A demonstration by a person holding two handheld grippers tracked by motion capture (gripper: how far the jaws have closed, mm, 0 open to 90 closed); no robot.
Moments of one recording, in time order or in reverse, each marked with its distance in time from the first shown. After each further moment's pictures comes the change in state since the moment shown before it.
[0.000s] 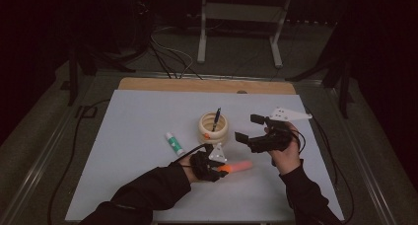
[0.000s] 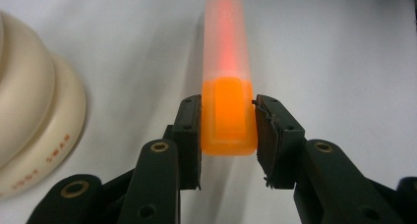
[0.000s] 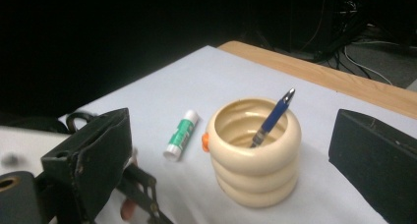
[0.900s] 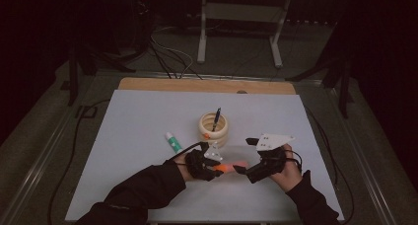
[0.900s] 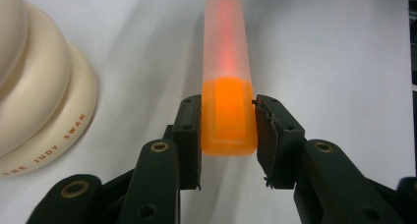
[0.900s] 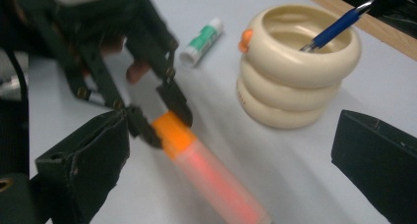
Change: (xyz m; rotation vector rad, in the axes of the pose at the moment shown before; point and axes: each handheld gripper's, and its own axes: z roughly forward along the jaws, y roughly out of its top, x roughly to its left) left arm 0.004 0.000 -0.013 0.027 -0.014 0.006; right arm 0.026 -0.047 0.002 0.263 0.033 -0.274
